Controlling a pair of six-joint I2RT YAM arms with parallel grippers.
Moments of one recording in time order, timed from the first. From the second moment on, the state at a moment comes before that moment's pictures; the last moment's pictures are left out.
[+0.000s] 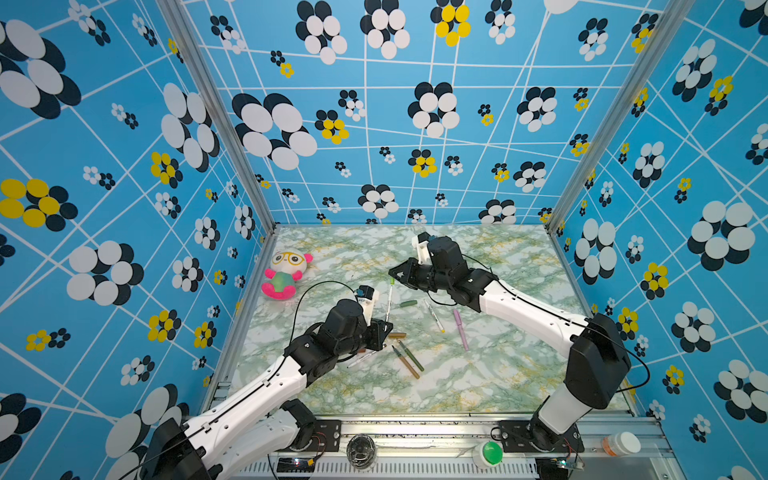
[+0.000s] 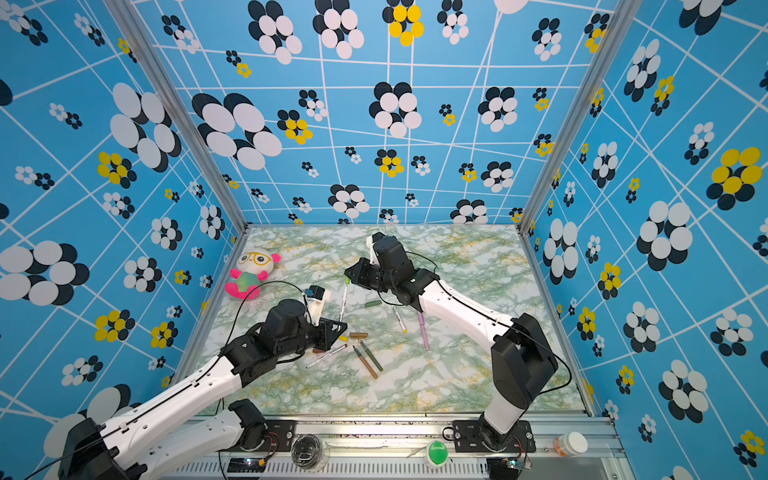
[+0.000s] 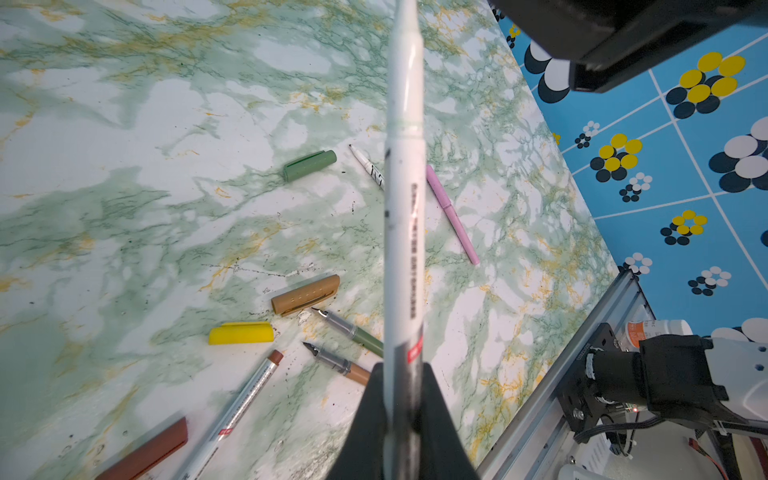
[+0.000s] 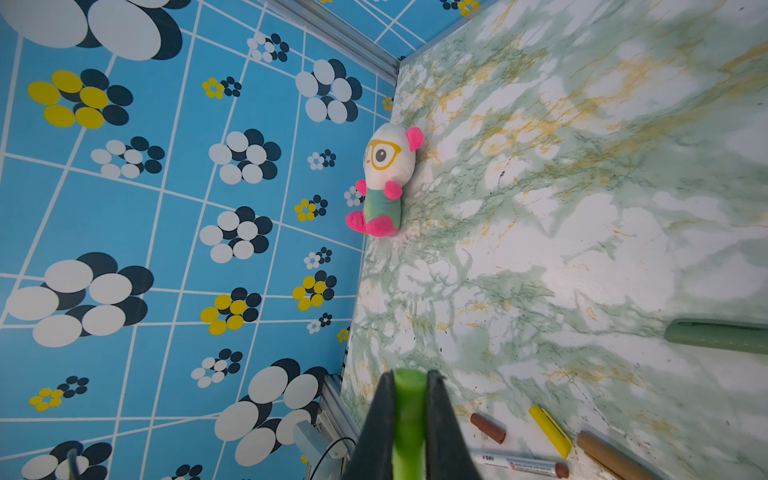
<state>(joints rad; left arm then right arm) -0.69 0.93 0.64 -0.28 0.18 -0.56 0.73 1.67 1.34 -0.14 -0.28 0.91</state>
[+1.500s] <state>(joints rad) -0.70 0.89 0.63 -0.31 0.18 -0.57 0.82 1.61 1.29 -0.13 -0.14 0.79</state>
